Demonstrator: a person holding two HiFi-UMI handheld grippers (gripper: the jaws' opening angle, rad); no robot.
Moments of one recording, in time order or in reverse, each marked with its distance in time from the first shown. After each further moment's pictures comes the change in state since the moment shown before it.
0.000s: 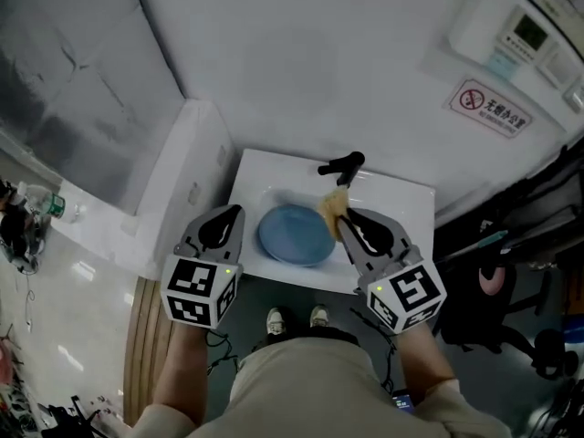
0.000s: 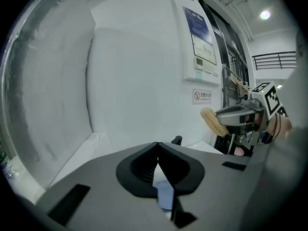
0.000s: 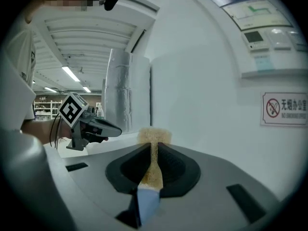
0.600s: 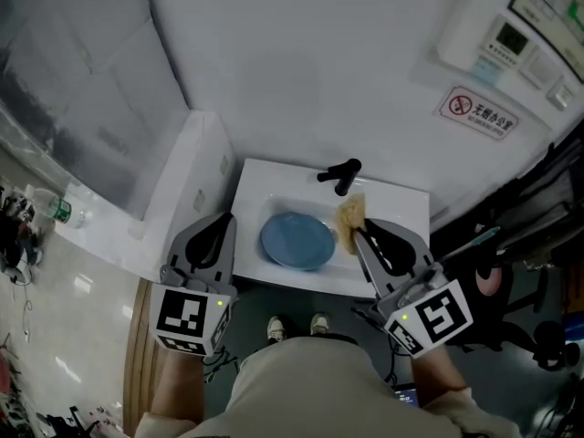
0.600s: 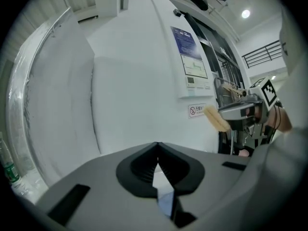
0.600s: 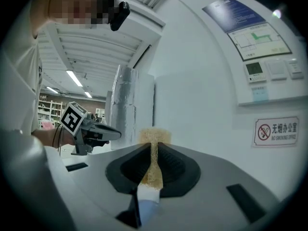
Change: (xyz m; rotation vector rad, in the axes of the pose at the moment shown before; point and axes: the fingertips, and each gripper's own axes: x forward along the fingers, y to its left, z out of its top) left arm -0.067 -0.004 0.052 0.104 -0.180 0.037; right arm -0.054 0.030 0.064 -0.046 -0.121 -0.028
